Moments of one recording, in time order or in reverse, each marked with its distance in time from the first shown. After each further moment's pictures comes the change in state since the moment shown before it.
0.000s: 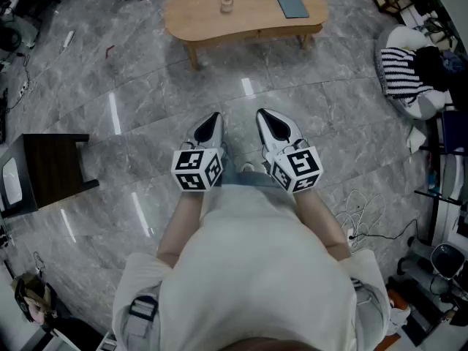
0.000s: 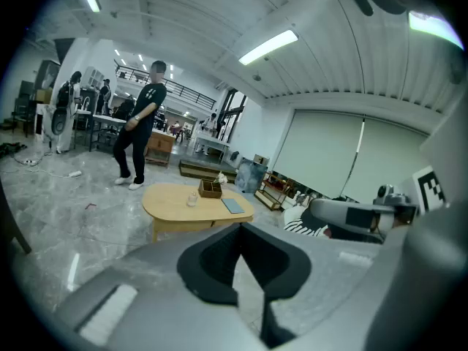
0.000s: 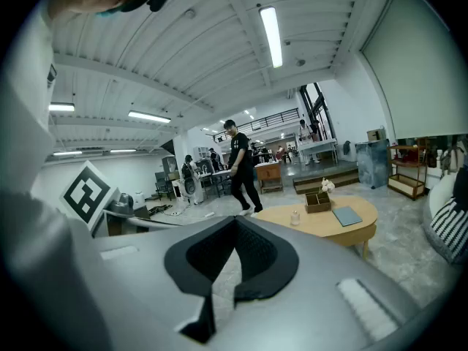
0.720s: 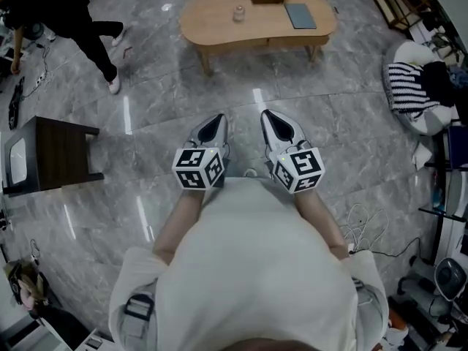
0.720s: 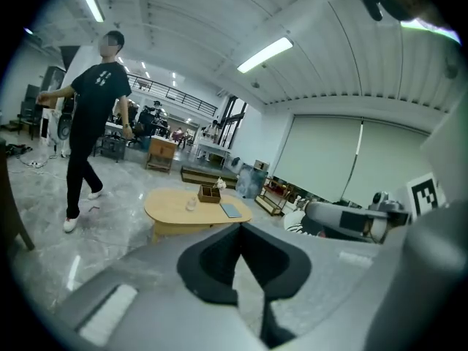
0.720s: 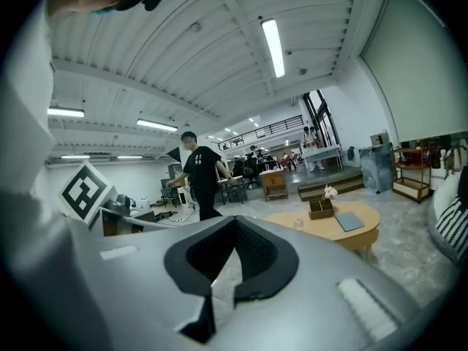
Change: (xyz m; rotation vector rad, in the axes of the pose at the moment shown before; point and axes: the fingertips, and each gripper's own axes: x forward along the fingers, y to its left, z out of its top) left arm -0.033 -0.045 -0.006 -0.017 -0.040 0.000; right arm -0.052 0.003 0.006 -0.017 -0.045 0.020
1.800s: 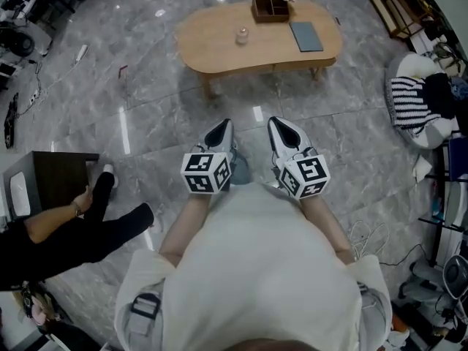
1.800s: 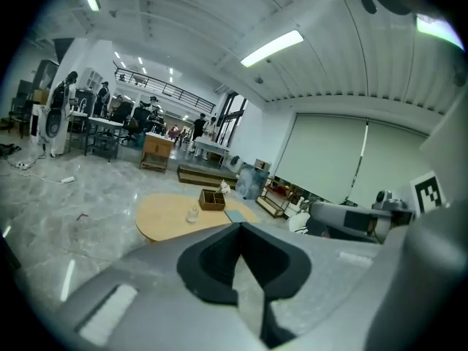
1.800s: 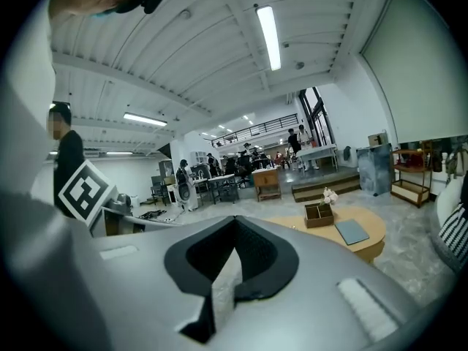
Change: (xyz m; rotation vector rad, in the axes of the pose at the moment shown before) left arm 0.125 0.081 0.069 0.005 0.016 -0.031; right arm 0.135 -0.072 0.030 0.005 0.015 -0.053
